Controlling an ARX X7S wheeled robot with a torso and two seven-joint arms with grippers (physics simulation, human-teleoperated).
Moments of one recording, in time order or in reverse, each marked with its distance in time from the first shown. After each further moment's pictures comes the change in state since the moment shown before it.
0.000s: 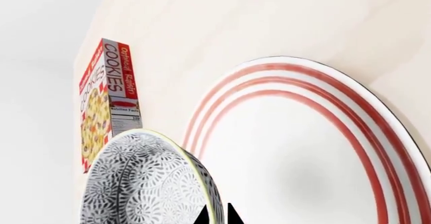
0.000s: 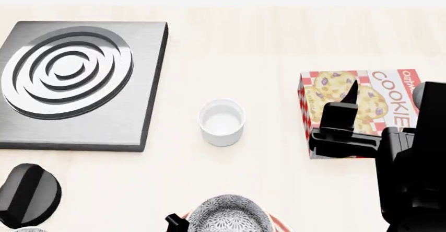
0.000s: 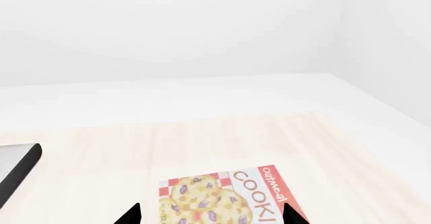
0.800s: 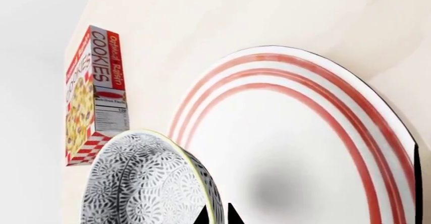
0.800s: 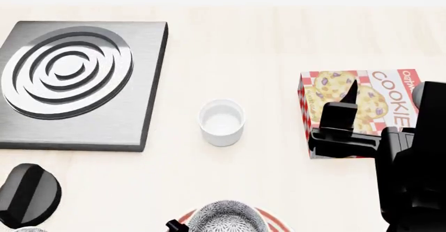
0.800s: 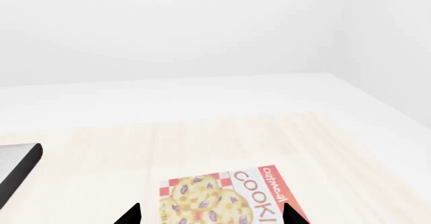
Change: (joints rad) left arm 0.062 0.005 0.016 -0.076 0.016 0.043 -0.041; right arm 0.001 0.008 -0.003 0.001 0.021 -0.003 0.016
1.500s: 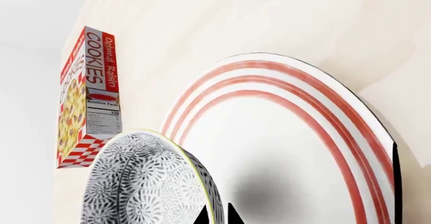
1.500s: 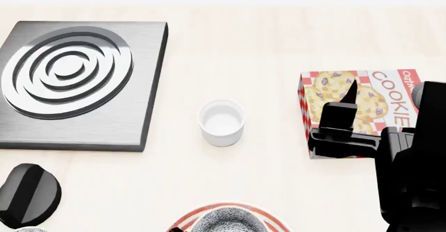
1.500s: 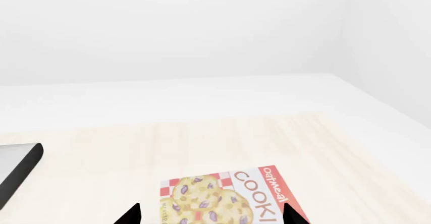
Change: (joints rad) left arm 0.041 0.011 0.004 -0.021 0.008 0.011 -0.026; right arm -0.001 0.008 -0.004 0.003 0.017 -0.006 0.013
